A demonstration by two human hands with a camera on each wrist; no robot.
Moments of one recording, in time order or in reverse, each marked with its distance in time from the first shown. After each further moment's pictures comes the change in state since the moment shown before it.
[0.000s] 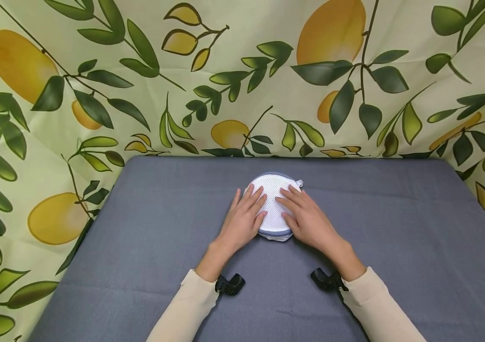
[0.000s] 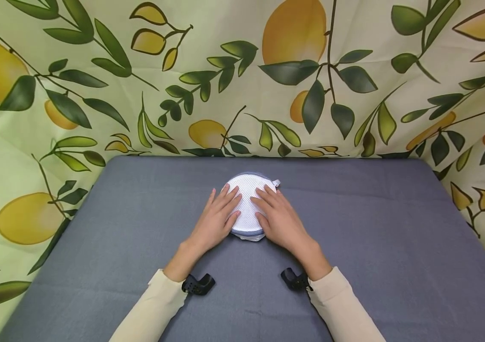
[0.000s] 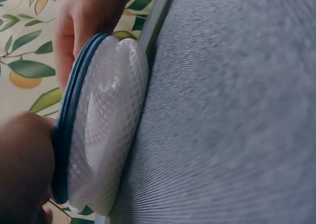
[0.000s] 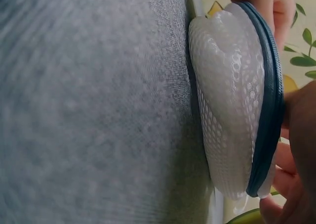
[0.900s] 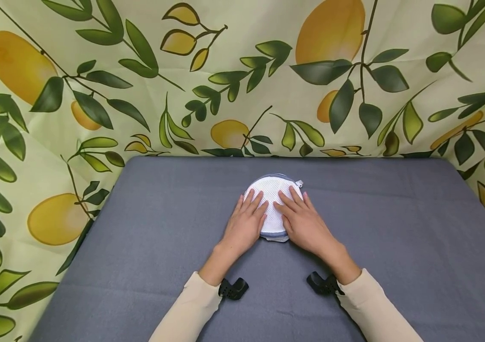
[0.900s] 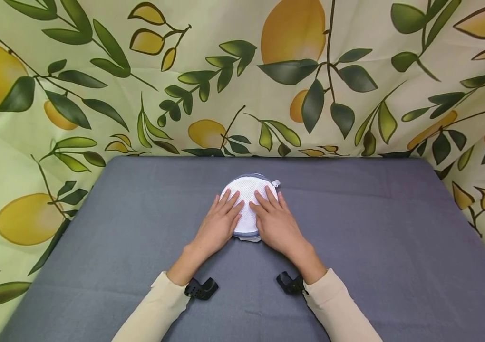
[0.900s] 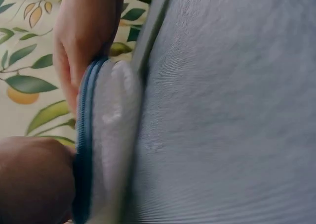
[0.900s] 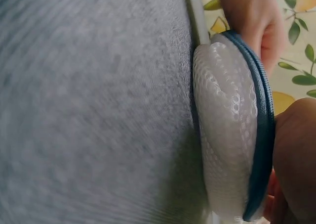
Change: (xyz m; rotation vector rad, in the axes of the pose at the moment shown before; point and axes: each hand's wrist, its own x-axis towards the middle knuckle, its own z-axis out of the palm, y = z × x) left_hand -0.003 0.014 0.003 0.116 -0.122 -0.056; right_hand -0.003 -0.014 0.006 -0.111 -0.114 0.098
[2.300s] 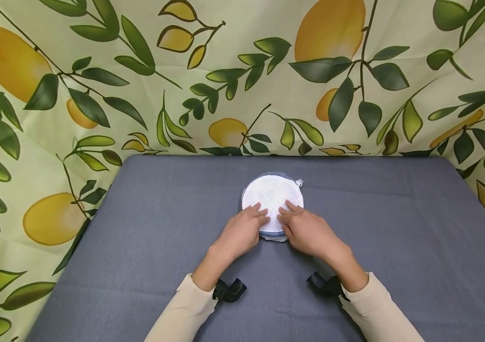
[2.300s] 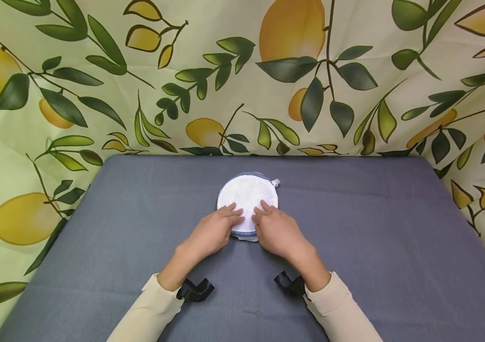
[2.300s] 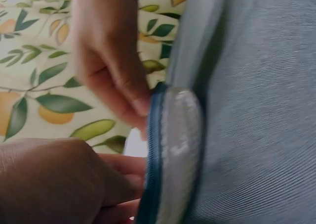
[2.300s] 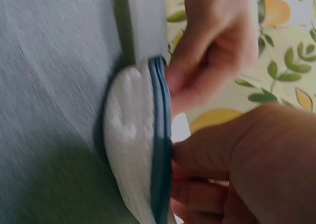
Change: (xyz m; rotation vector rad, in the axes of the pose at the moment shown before) left_hand 0.001 0.015 -0.032 -0.045 -0.237 0.020; right_hand -0.004 -0.023 -0.036 0.016 -0.204 0.063
